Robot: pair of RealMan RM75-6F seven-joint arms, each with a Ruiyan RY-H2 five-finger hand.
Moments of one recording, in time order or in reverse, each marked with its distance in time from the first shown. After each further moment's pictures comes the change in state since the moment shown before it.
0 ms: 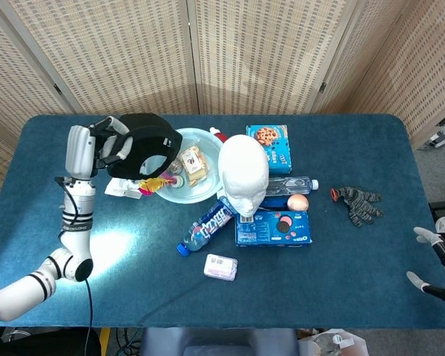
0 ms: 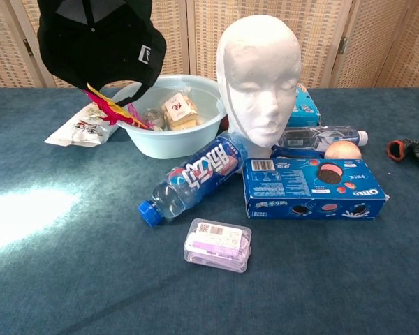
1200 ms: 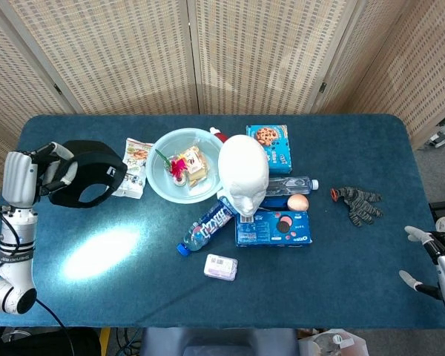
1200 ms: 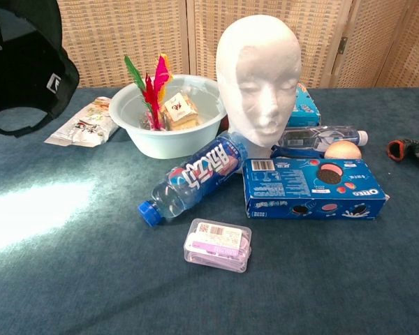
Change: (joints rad) left arm 0.231 0.218 0.135 -0.108 0.076 0.107 -0.021; right arm 0.017 -0.001 -0.005 -0.020 -0.025 -0.004 -0.018
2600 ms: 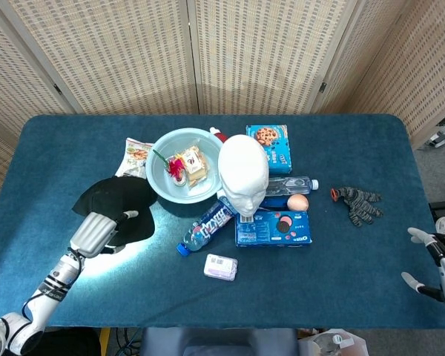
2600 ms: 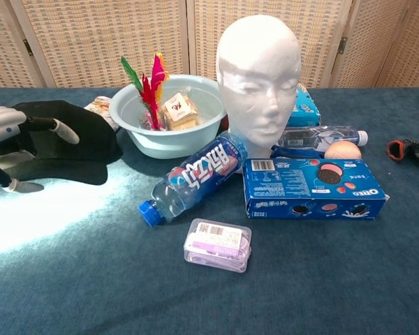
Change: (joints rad) left arm 0.026 -0.082 0.336 -0.038 0.137 -0.285 0.417; right arm -0.009 -0.001 -0.005 -0.006 0.011 0.006 -0.008
